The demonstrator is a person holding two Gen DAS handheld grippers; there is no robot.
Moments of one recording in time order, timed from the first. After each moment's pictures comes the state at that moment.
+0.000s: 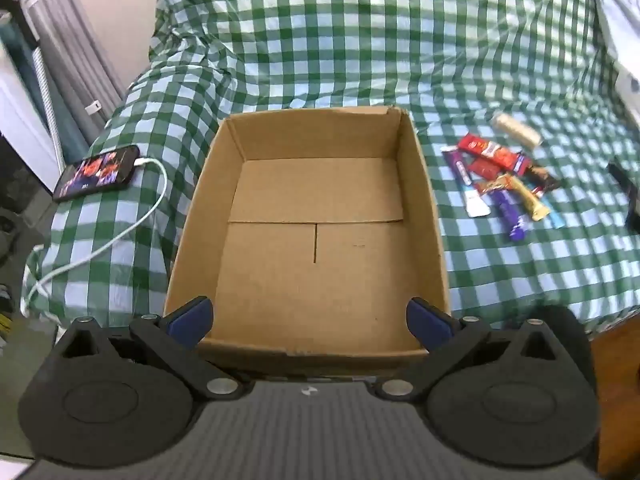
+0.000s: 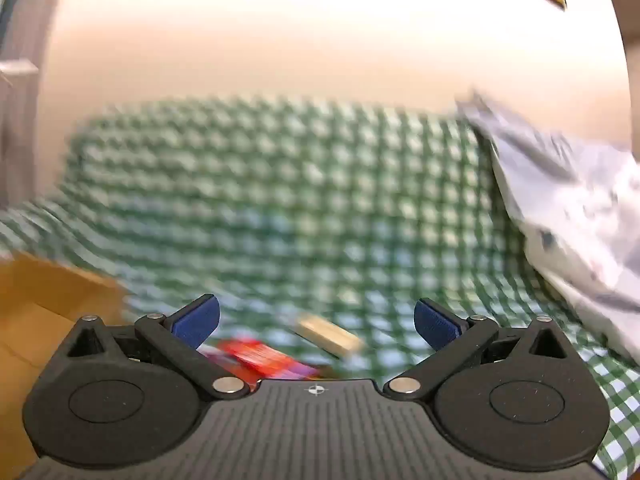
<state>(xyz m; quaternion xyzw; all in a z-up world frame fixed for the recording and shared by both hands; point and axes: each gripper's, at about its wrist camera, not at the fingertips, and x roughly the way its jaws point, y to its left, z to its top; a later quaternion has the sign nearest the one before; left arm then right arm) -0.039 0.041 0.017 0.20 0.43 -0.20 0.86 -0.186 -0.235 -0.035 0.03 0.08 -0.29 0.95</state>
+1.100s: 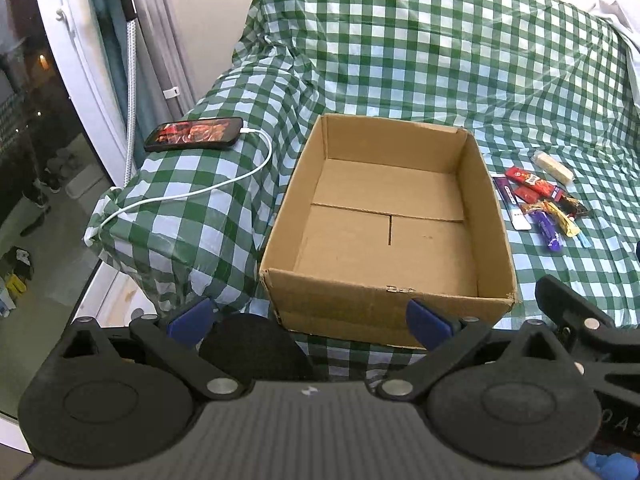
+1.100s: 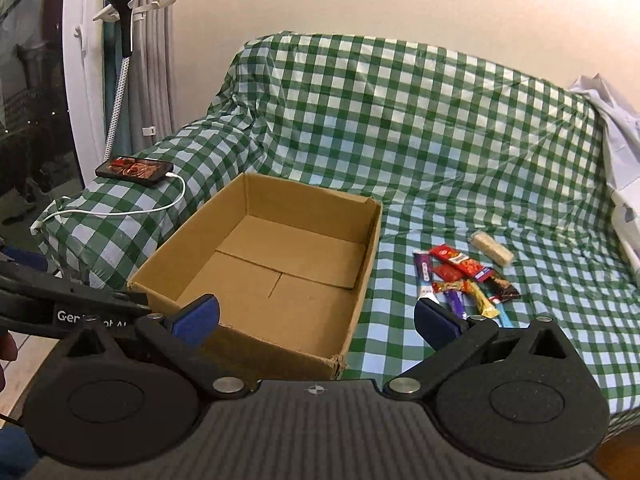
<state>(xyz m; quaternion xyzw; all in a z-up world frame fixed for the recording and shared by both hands) -0.083 0.155 0.023 0.14 0.39 -0.14 0.90 -0.164 -0.001 0.029 0.01 0.26 -0.18 0.95</state>
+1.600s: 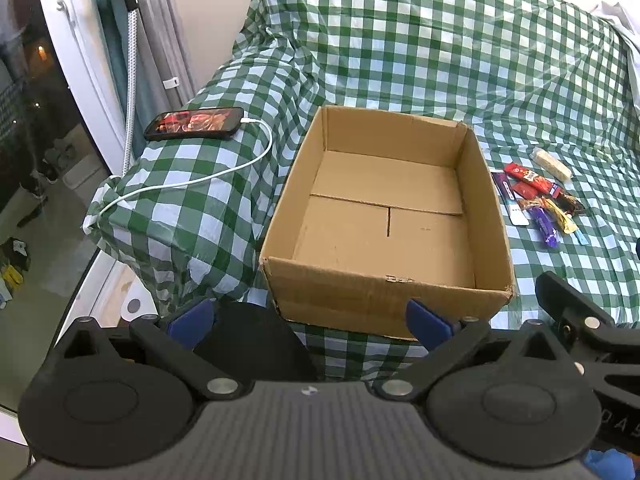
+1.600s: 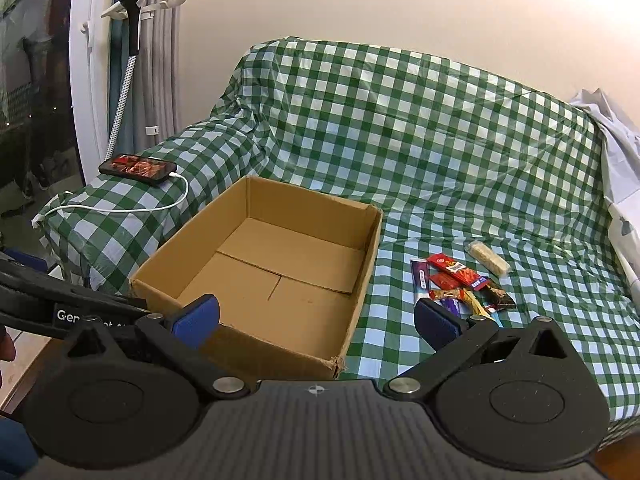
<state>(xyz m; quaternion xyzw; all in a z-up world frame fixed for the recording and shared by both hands) -0.088 0.154 0.022 0.14 0.40 -0.14 0.89 -0.165 0.005 0.029 0.00 0.26 -0.18 0.95</state>
